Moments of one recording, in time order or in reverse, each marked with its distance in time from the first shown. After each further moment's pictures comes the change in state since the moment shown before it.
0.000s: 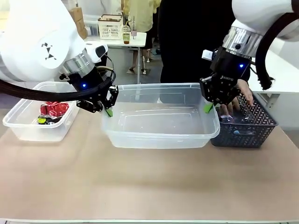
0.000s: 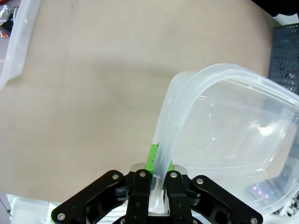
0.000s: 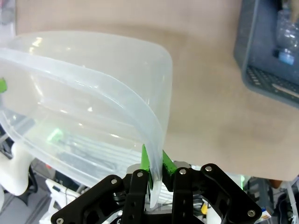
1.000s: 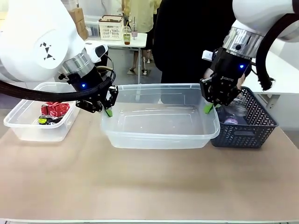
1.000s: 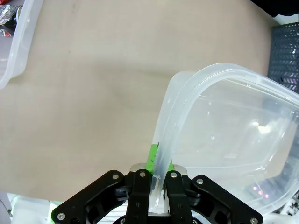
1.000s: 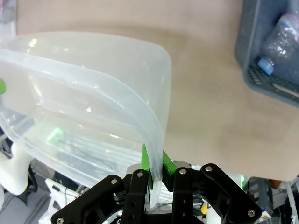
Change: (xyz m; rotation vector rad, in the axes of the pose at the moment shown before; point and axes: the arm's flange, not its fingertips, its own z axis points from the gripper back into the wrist) left arm -0.003 0.001 0.004 0.001 -0.006 -0.002; right arm -0.001 0.002 0.000 0.000 -0.001 0.004
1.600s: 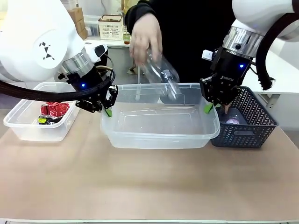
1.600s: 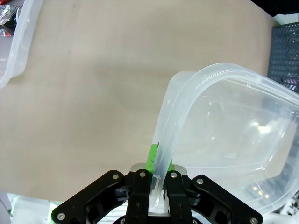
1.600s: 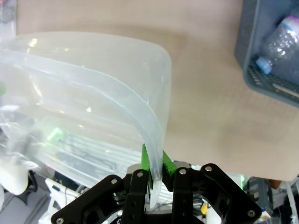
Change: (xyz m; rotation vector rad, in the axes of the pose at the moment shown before) left arm 0.000 0.000 0.000 0.000 0.000 0.000; right arm 0.000 0.000 0.000 0.000 0.000 0.000
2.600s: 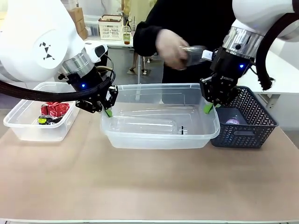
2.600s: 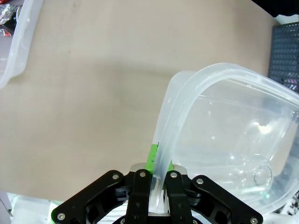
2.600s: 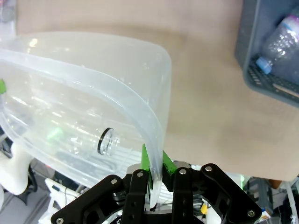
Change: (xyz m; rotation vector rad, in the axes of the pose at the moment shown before) left arm 0.000 0.000 0.000 0.001 0.002 0.000; right arm 0.000 0.000 0.000 0.000 0.000 0.000
